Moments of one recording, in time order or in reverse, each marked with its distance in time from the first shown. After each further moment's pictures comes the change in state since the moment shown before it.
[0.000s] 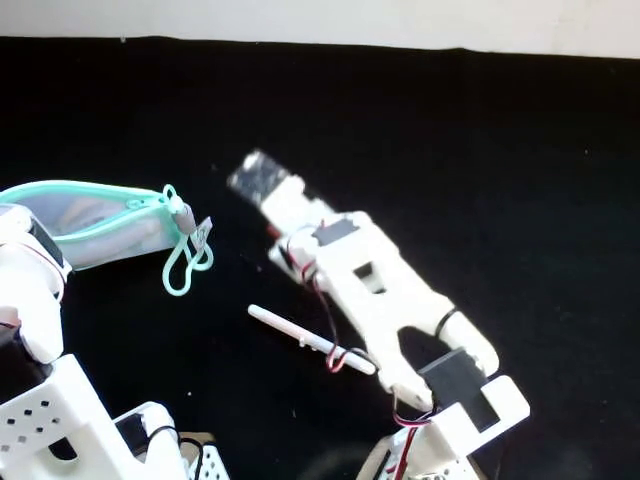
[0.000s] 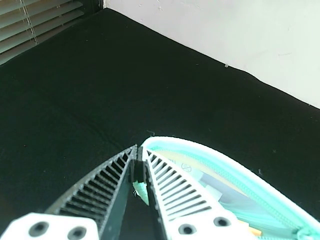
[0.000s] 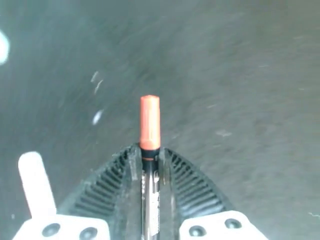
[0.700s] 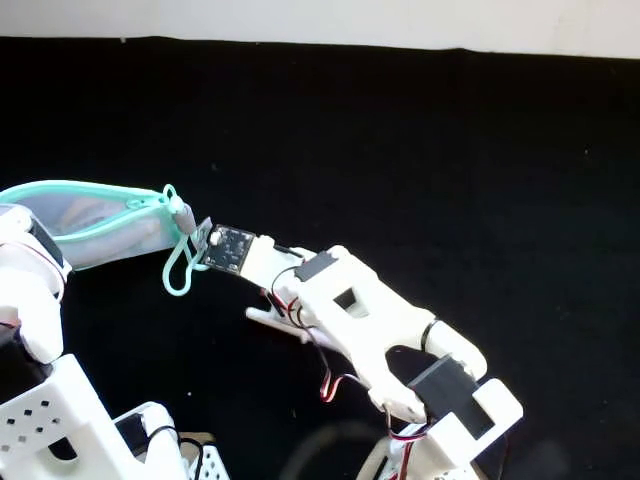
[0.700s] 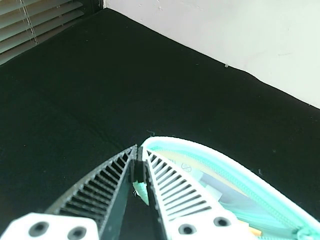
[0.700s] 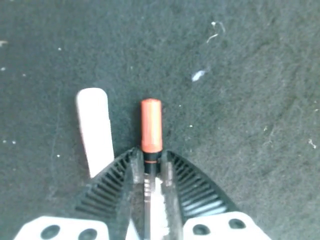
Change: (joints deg) left arm 0.0 0.0 0.0 0.0 0.0; right arm -7.6 0.0 12.5 0.3 16.2
